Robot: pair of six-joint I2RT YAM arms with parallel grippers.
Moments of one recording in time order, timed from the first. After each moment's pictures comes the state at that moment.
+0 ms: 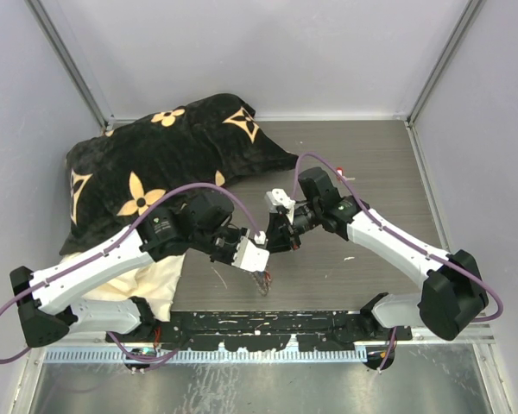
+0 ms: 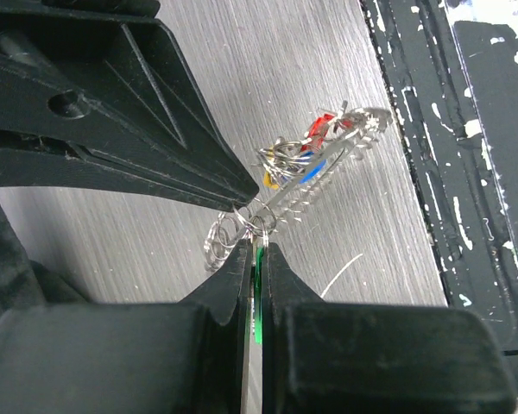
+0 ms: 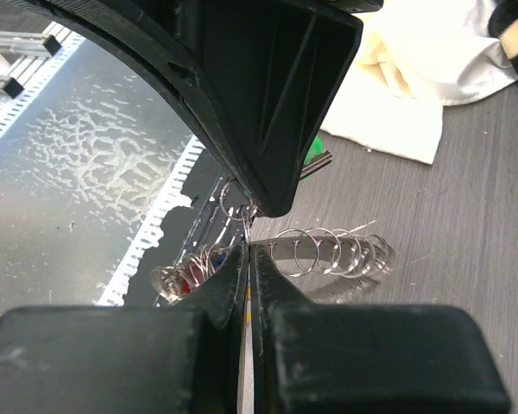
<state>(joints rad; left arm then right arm) -1.03 1.18 1.21 -0.86 0.37 0.86 0.62 1.31 0.95 -0.35 -1.28 -0.54</state>
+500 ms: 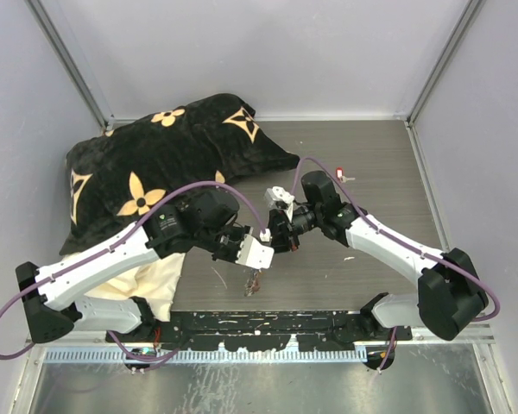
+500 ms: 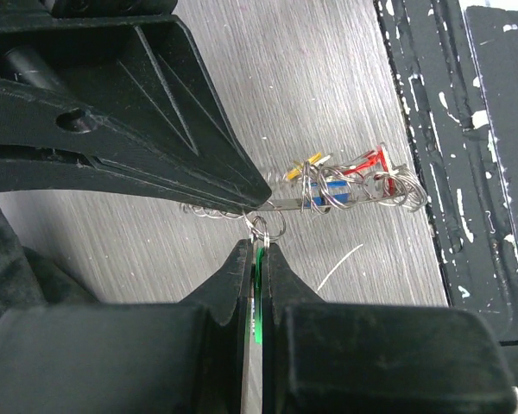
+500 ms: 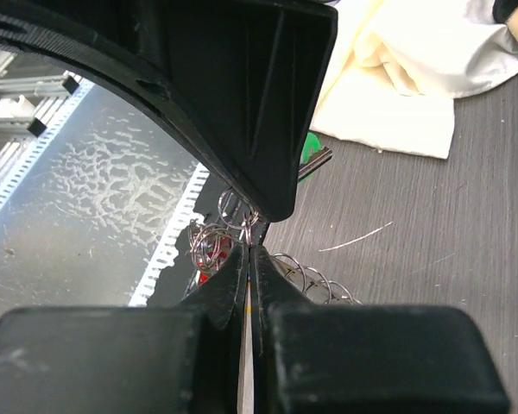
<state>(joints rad) -1.03 1.22 1.25 -0.89 0.33 0.83 0.62 1.31 0.84 -0.07 -1.31 -0.28</state>
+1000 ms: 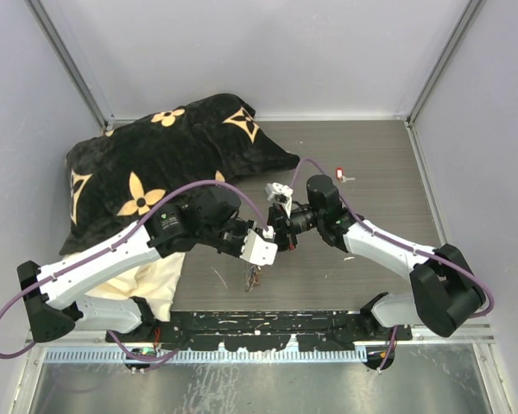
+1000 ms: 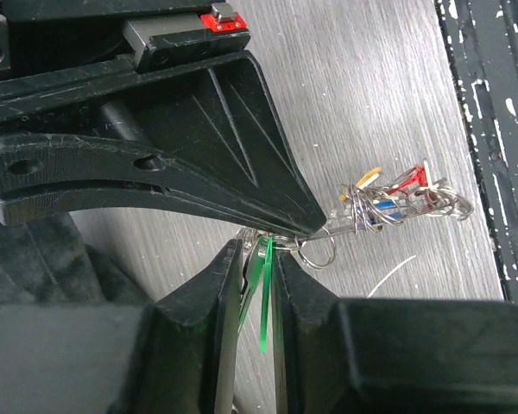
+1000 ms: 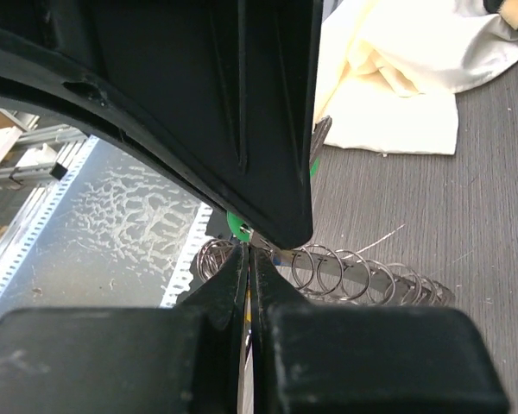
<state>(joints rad) -1.03 1.23 1.25 -0.81 0.27 0.88 0.62 1.33 0.73 0.33 -1.30 0.11</state>
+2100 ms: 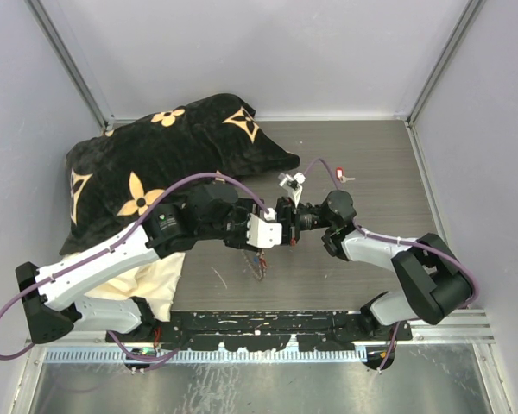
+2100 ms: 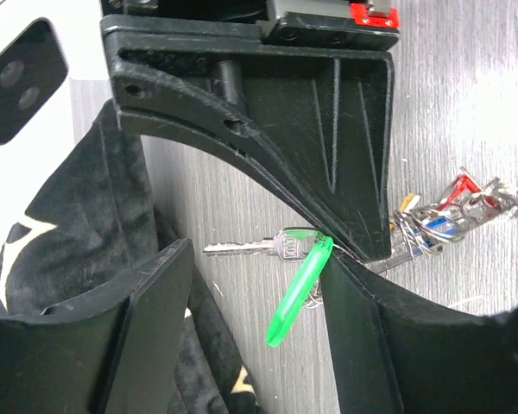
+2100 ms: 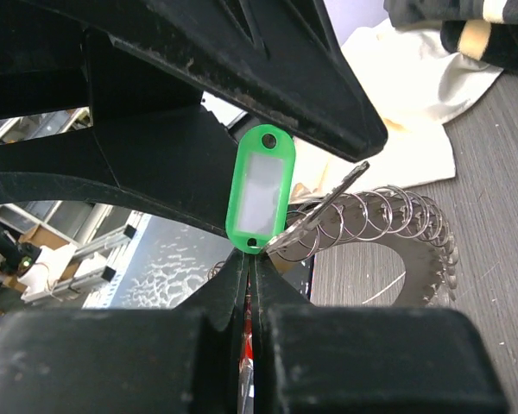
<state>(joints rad) -1.03 1.22 1.23 -0.64 0.09 0.79 0.56 1.41 0.55 1.11 -1.19 0.83</state>
